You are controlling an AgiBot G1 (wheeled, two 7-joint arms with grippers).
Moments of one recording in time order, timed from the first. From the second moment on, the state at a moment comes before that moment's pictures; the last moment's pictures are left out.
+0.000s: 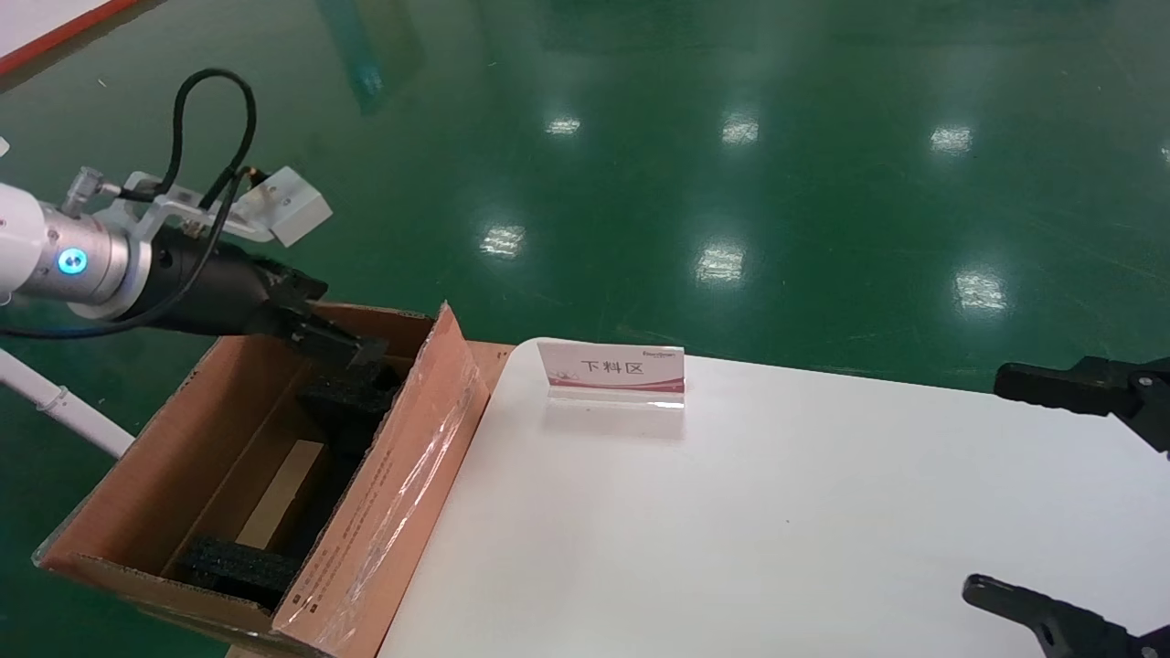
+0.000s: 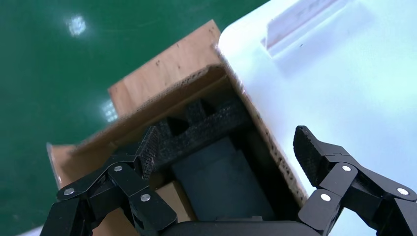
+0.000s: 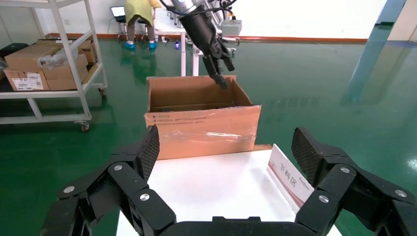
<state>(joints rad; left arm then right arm) -2.39 0.39 1.98 -1.35 1.33 0.95 -1.13 1.08 -0.60 -0.30 1.28 -0.72 -1.49 0.18</state>
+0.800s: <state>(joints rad) -1.85 0.48 1.28 -1.32 1.09 1.18 -0.74 1.08 -0.60 -0.30 1.28 -0.72 -1.49 0.18</state>
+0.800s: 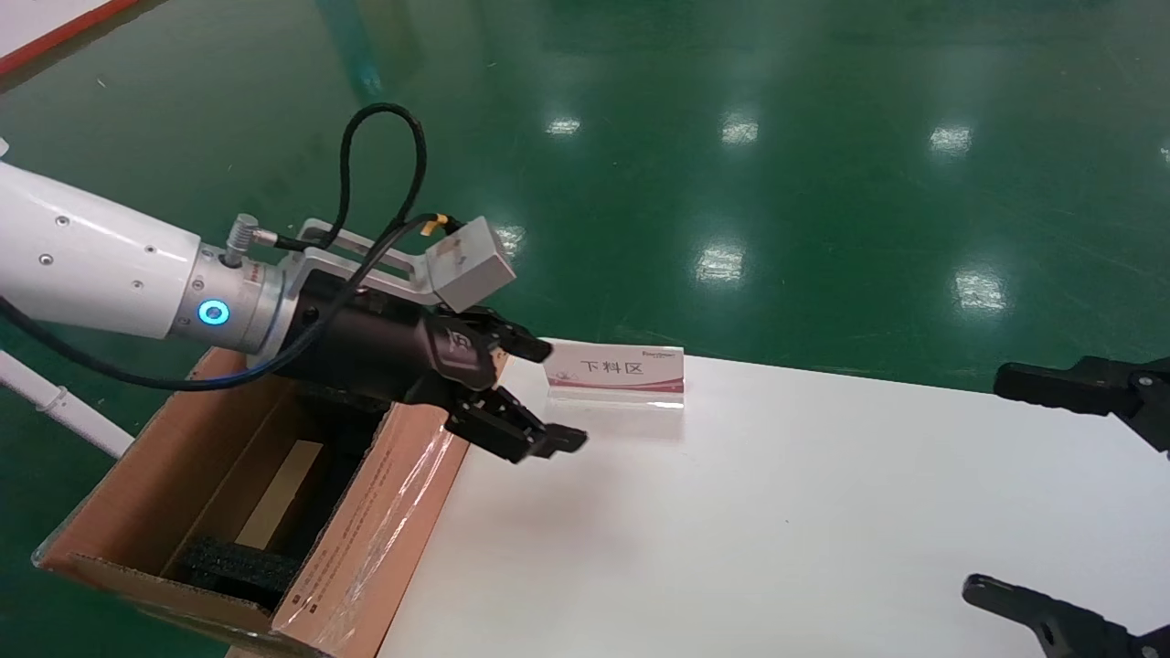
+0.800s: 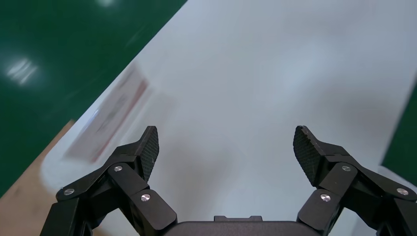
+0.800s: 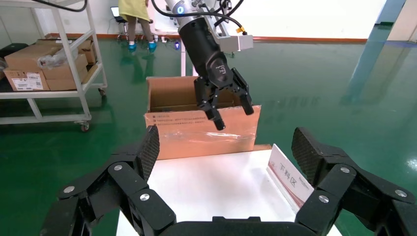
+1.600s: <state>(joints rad) -1.28 0.58 0.55 -1.29 0.83 1.41 -0.34 1.08 -0.60 -0.30 1.28 -0.72 -1.49 0.18</state>
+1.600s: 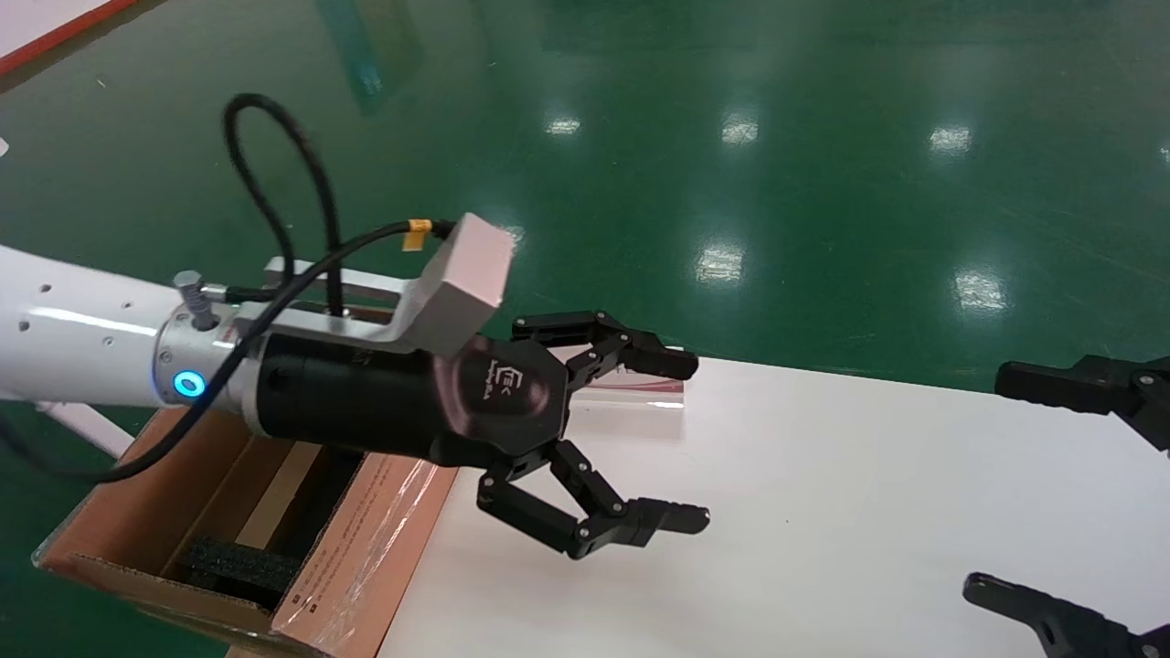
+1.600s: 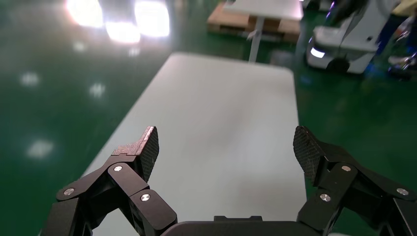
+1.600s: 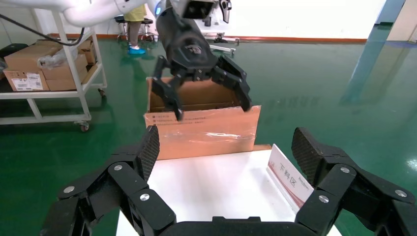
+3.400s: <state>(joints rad) -1.08 0.61 0.29 -1.28 0.74 1.49 -0.19 1.07 -0.61 -0.28 1.28 -0.73 -1.50 0.19</state>
